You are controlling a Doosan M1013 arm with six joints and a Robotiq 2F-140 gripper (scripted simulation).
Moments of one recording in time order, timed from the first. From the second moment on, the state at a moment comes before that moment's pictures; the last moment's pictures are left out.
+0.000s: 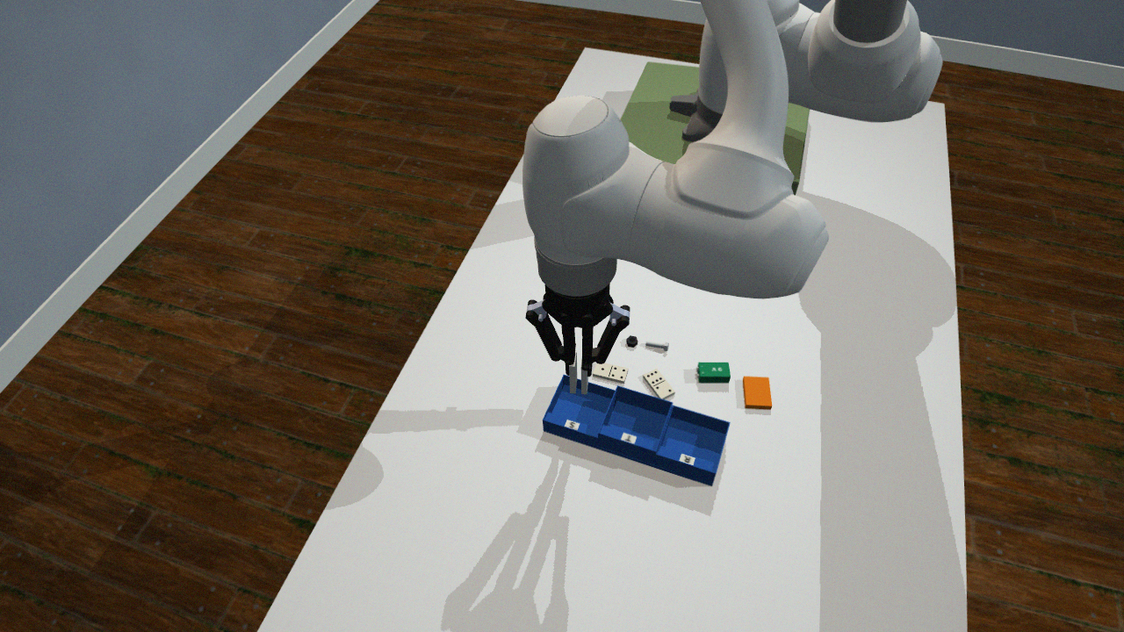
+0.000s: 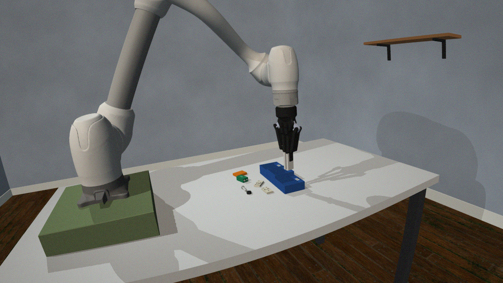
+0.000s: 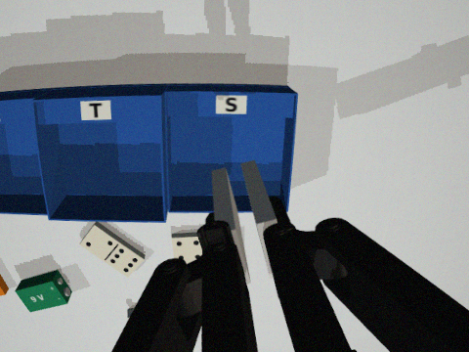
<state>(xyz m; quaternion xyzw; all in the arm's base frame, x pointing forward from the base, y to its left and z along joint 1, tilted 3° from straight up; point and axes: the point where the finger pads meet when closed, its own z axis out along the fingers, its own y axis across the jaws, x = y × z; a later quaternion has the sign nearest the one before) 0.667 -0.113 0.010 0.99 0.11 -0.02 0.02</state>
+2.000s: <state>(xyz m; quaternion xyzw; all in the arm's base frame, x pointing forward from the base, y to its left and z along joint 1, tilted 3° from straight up) 0.668 -0.118 -0.051 0.99 0.11 -0.02 0.02</state>
